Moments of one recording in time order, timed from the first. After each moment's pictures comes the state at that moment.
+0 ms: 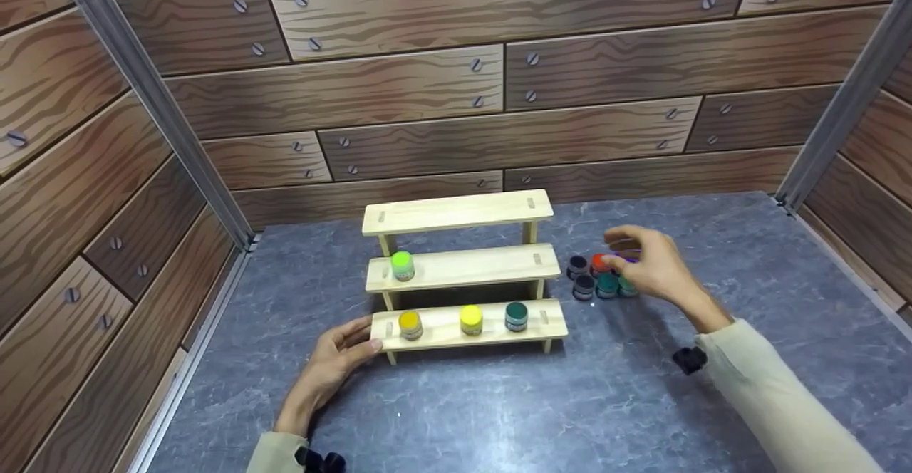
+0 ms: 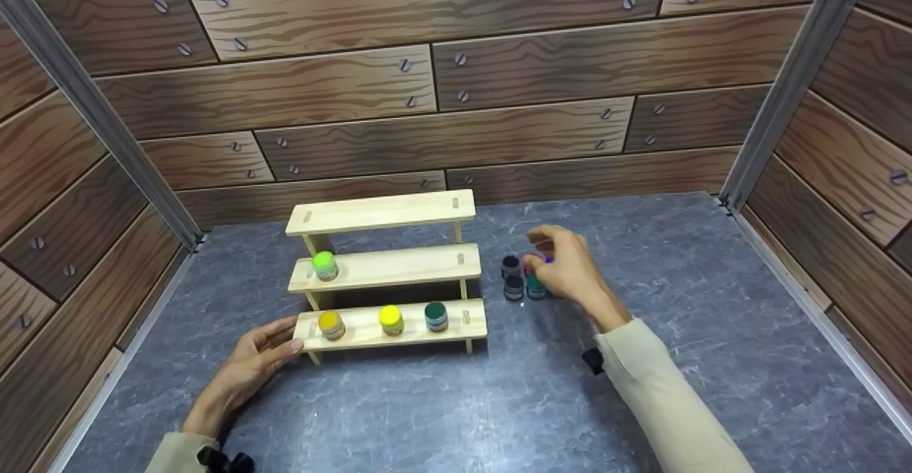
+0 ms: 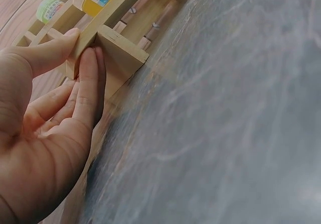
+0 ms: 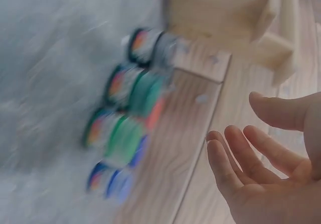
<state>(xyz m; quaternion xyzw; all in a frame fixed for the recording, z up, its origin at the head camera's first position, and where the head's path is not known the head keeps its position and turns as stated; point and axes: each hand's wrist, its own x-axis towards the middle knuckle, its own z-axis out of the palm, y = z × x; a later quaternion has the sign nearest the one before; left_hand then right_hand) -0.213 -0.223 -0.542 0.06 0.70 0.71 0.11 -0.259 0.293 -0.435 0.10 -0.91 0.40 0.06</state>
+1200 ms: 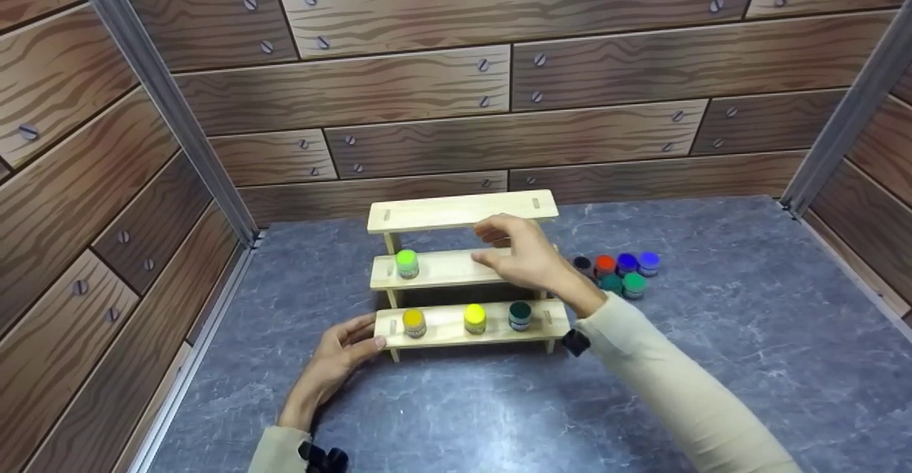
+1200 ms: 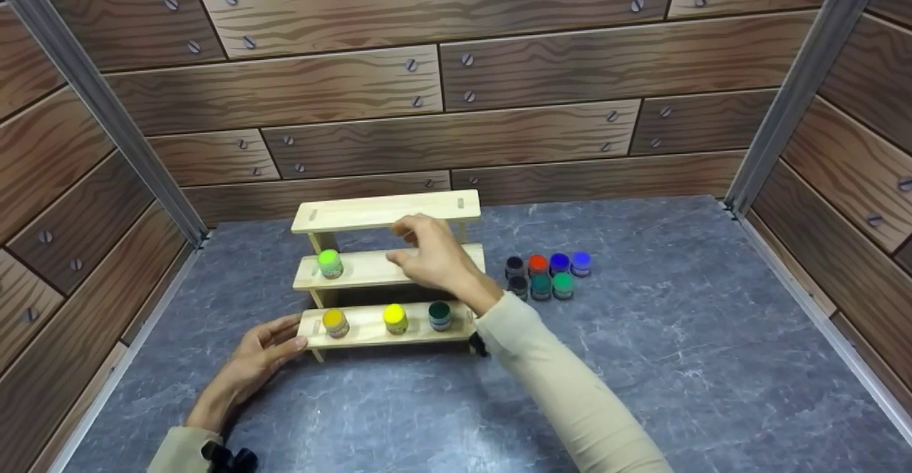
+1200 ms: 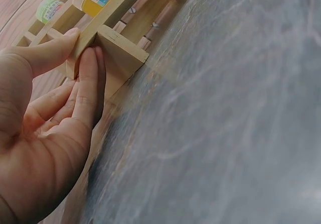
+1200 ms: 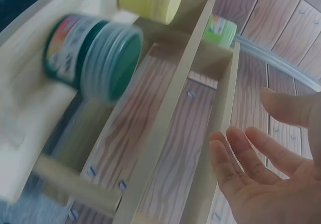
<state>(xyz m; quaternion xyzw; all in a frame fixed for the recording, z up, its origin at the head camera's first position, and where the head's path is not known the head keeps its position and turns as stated) -0.215 -0.224 -0.542 0.06 0.70 0.70 0.11 -0.271 0.123 -0.395 0.26 -0.86 0.44 0.05</state>
